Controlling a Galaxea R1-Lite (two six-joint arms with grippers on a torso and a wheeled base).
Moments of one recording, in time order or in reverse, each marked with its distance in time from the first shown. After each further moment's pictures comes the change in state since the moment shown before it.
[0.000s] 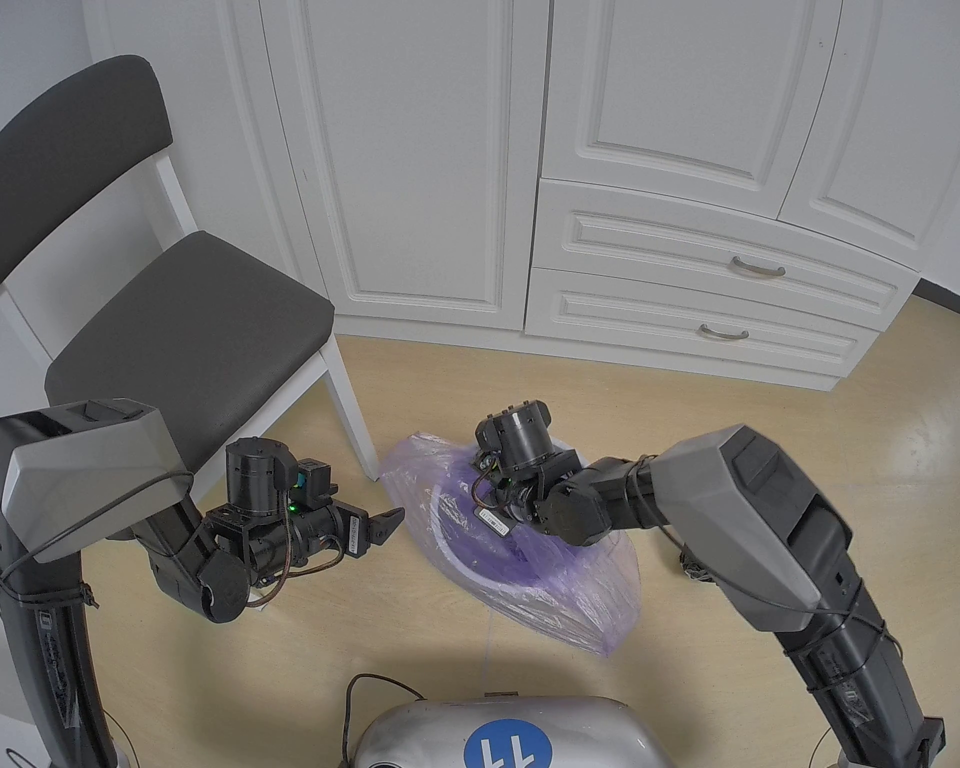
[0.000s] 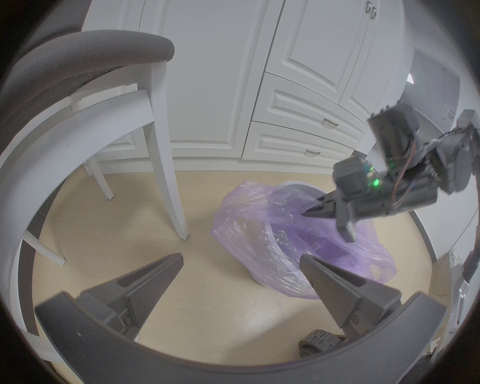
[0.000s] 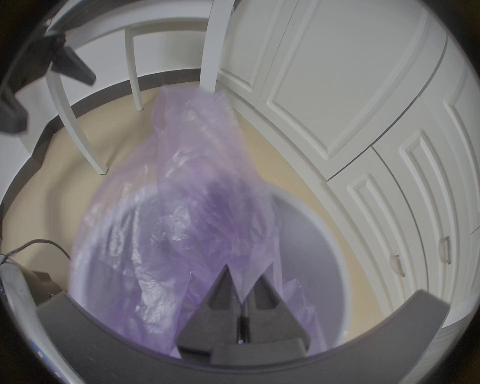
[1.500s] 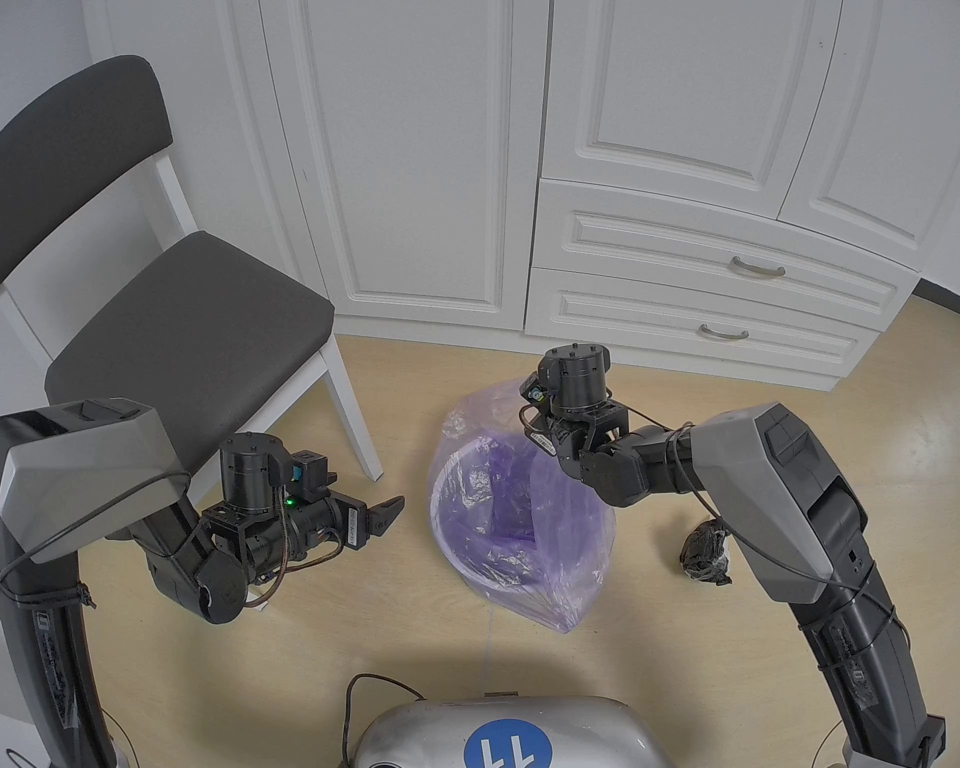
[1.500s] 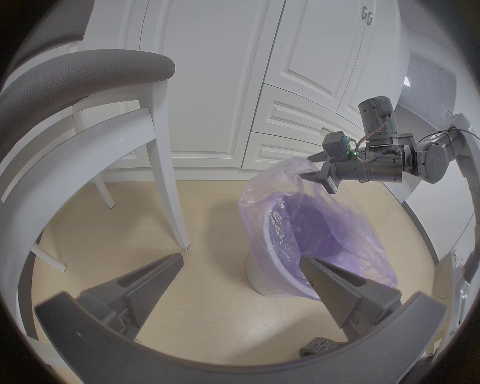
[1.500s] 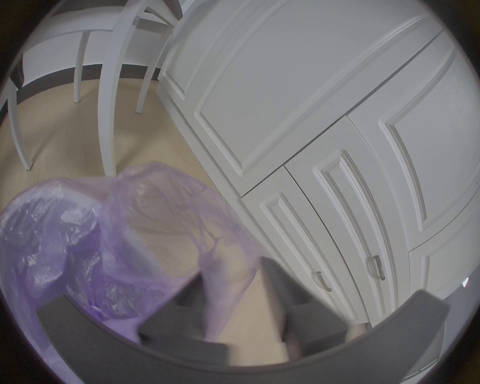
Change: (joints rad) left arm 0.000 -0.010 0.010 -0.059 0.001 -0.001; right arm -0.118 -0.005 -0.059 -0.289 -0.203 -0.259
